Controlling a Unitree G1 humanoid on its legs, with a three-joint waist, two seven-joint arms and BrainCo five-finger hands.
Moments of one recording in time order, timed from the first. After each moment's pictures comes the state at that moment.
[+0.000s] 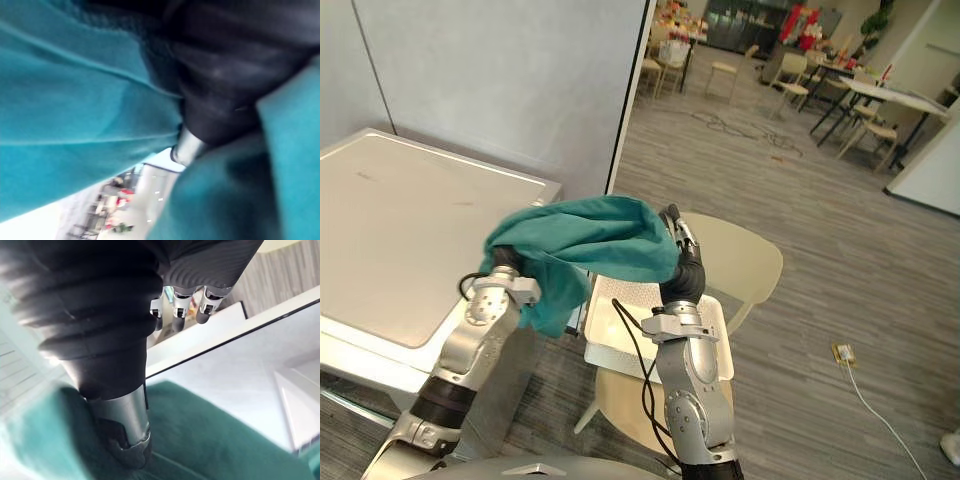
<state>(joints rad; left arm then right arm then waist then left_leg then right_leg) -0.22 0.10 -0.19 -0.03 -0.30 0.07 0.27 0.15 -0.05 0.08 -0.44 0.58 -0.05 -0.12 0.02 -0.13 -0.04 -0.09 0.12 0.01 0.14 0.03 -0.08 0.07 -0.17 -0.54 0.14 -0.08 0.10</state>
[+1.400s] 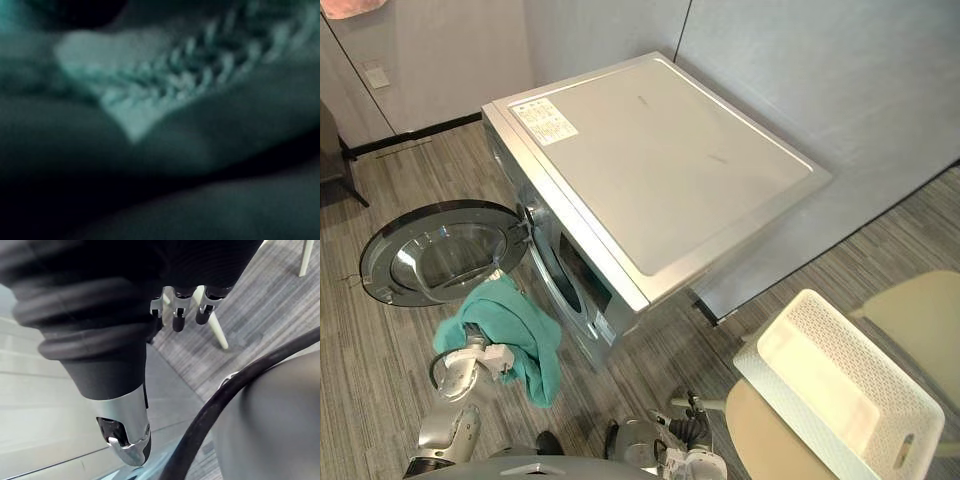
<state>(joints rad) 0.15 -0.01 -0.13 0.07 -0.29 -0.05 0.13 0.44 0.07 -0.18 0.24 -0.07 0.09 -0.03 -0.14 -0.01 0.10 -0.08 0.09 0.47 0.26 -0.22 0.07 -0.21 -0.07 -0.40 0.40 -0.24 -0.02</state>
